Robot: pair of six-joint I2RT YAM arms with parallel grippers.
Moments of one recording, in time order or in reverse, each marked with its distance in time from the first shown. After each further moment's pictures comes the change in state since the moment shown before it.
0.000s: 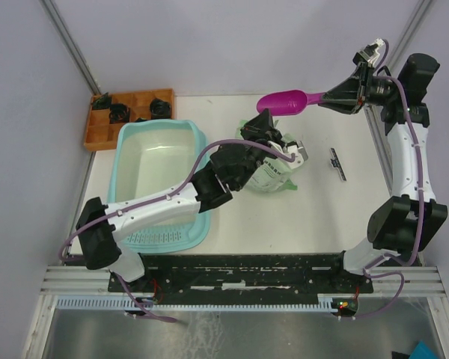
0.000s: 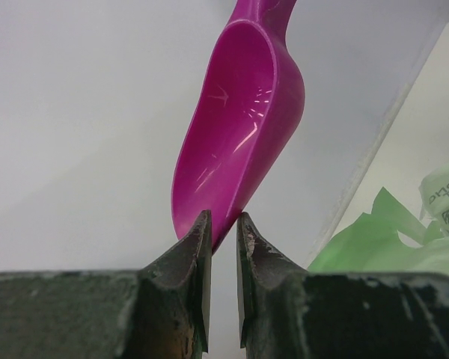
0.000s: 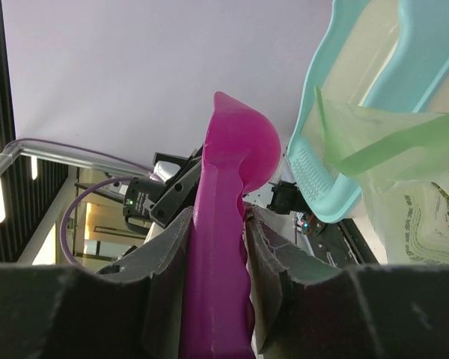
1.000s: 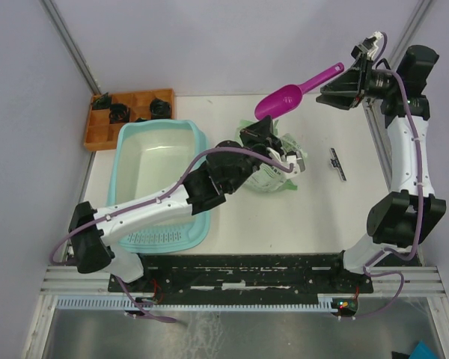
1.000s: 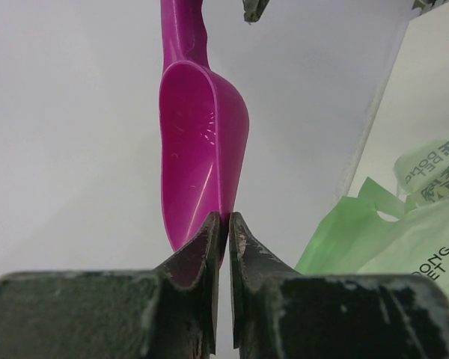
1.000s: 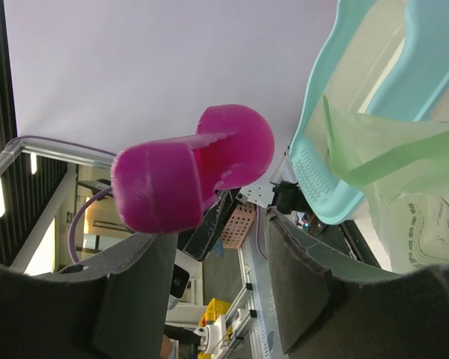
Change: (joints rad) left arm -0.013 -0.064 -0.001 -0.156 0.083 0.050; right arm 0.011 0.055 0.102 -0.066 0.000 -0.020
